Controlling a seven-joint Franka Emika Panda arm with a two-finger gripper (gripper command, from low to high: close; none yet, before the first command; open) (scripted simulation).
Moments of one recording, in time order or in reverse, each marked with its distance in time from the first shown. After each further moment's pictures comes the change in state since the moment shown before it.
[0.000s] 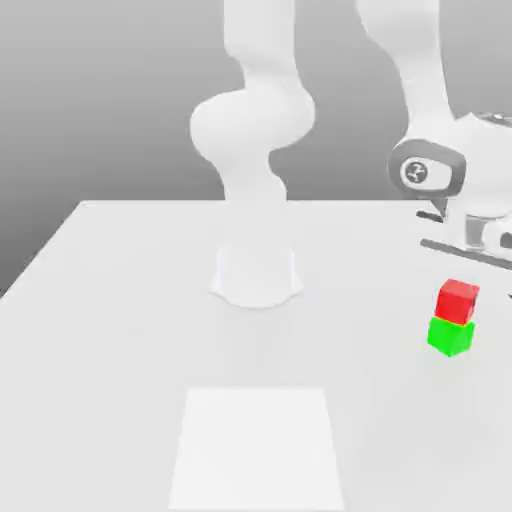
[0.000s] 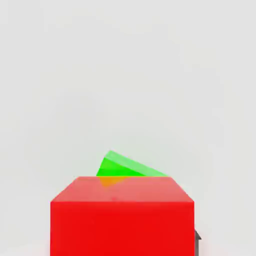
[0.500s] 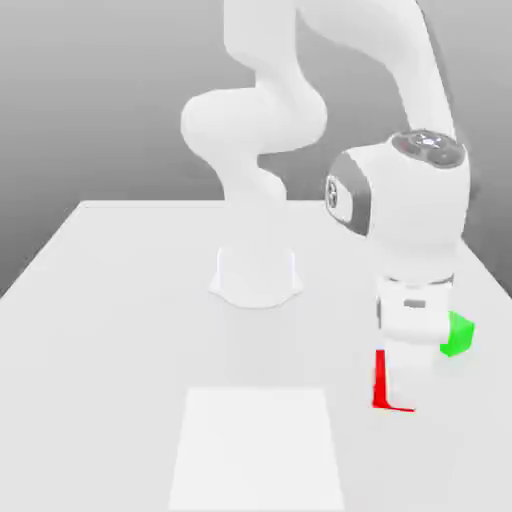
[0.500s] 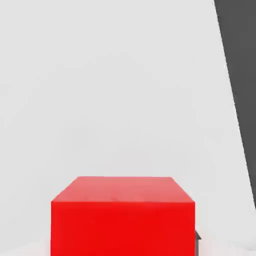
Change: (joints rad) arm -0.302 -0.050 -0.127 0.134 0.139 -0.192 0.229
